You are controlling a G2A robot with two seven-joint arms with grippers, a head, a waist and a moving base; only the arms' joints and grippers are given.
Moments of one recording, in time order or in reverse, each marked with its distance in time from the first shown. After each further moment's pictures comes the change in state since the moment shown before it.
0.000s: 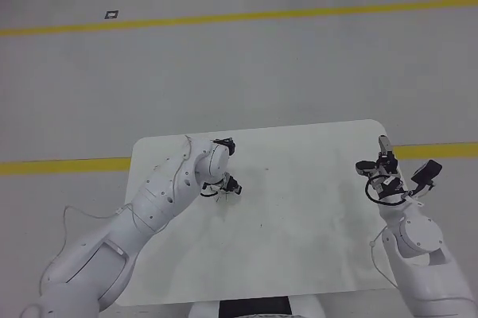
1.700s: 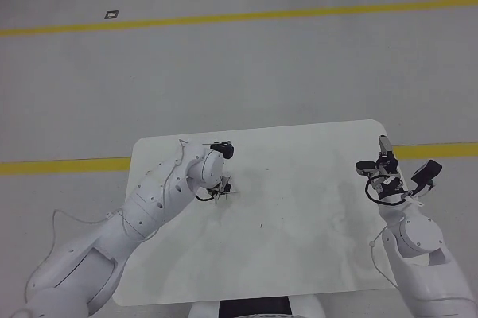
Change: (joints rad) left arm 0.024 0.075 0.029 -0.079 -0.078 -0.014 0.067; right arm 0.000 0.000 0.000 0.000 0.000 0.000 0.000
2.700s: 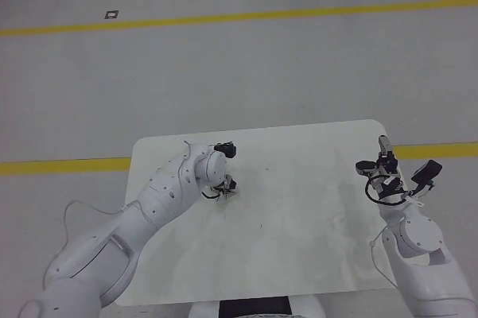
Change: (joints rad) left arm -0.063 -0.101 0.087 0.288 -0.141 -0.073 0.198; right arm 0.000 0.000 0.000 0.000 0.000 0.000 0.000
